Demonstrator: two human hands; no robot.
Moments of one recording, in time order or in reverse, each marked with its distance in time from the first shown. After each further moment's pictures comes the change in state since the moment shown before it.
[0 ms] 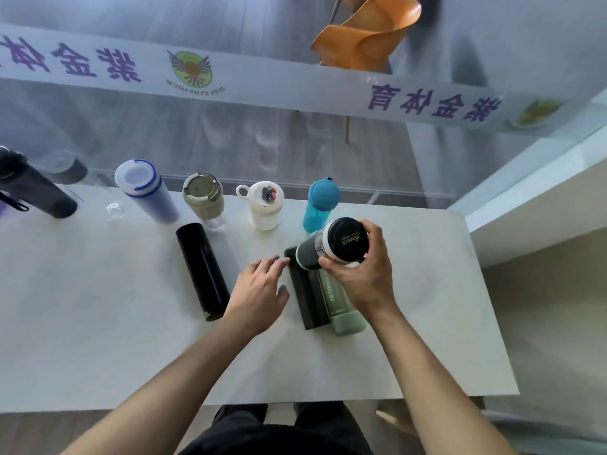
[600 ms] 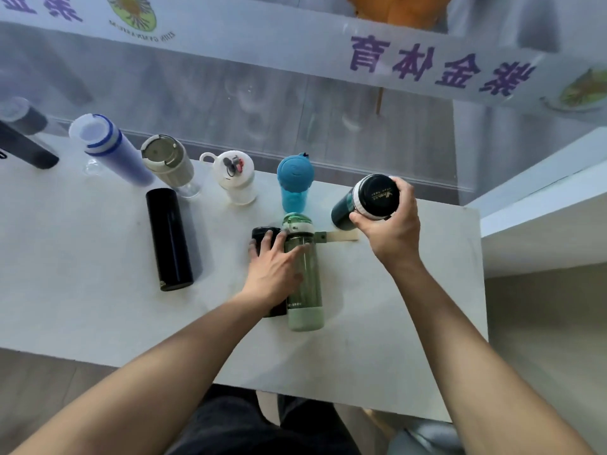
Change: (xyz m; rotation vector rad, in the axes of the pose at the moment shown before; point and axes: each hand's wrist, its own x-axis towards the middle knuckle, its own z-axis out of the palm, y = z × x) left_hand 0.081 0.095 0.081 0.199 -0.176 -0.187; right_hand 0.127 0.109 -0.070 -0.043 -0.036 0.001
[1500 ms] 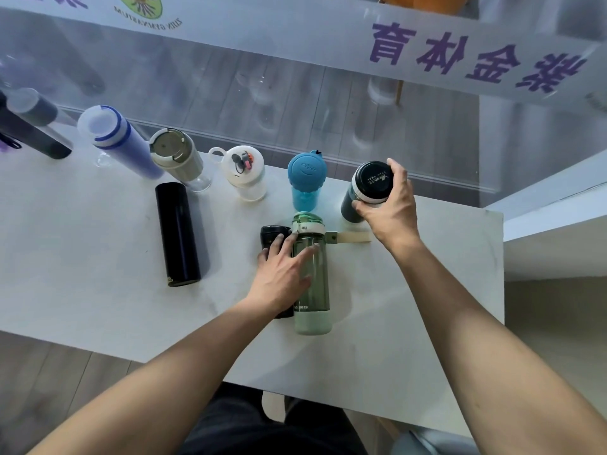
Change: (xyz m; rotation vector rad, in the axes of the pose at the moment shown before) left_hand 0.000 0.000 0.008 -0.097 0.012 -0.029; right_hand 0.048 0.010 0.032 -0.110 -0.195 0.068
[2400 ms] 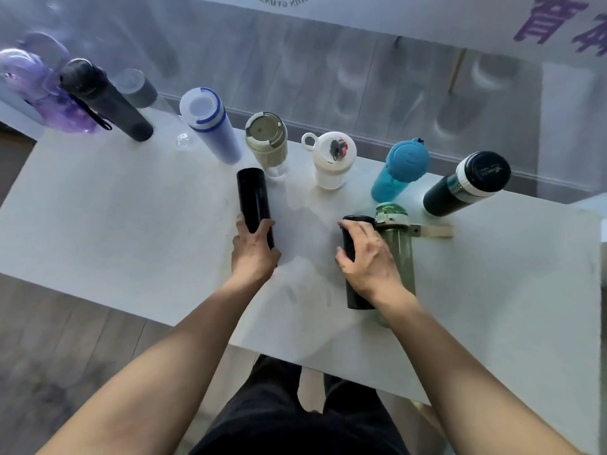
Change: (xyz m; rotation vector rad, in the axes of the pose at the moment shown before) left_hand -0.039 -0.199 -0.029 -0.311 0.116 -0.497; right_hand -0.134 -0.083 0.147 -0.268 -0.401 -0.184
